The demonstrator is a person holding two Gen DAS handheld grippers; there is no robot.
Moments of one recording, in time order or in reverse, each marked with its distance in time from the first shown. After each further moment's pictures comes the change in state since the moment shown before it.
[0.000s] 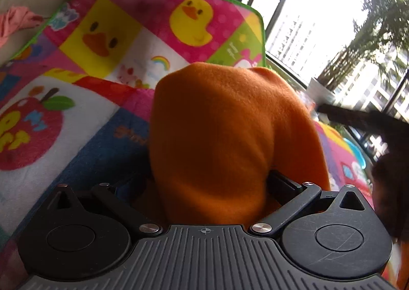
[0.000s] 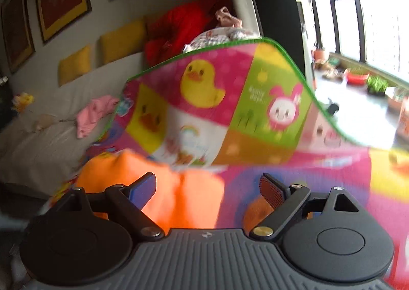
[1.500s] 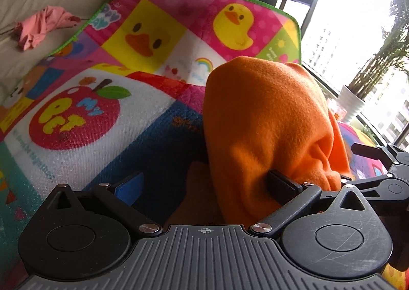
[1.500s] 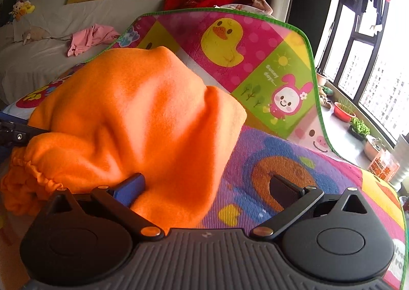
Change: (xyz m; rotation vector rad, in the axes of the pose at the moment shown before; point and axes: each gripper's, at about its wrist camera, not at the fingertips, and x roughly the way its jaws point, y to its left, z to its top) left arm -0.025 0.029 -0.015 -0.053 -0.035 0.151; right arm 0.003 0.057 -0.067 -0.311 0.070 -0.133
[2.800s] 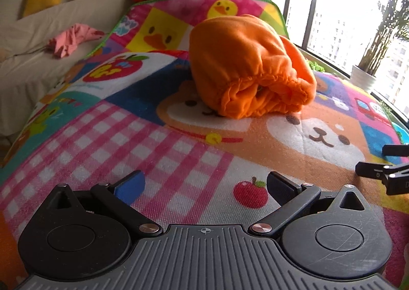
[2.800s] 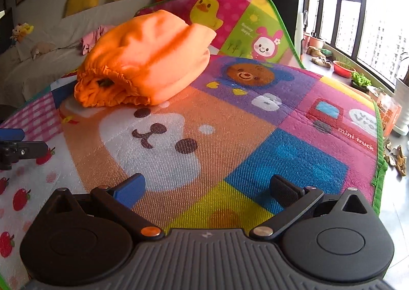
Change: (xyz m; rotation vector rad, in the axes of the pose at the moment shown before) left arm -0.110 -0.066 -0.136 0.110 -0.047 0.173; right arm -0.140 -0.025 -0.128 0.167 0.064 0.079
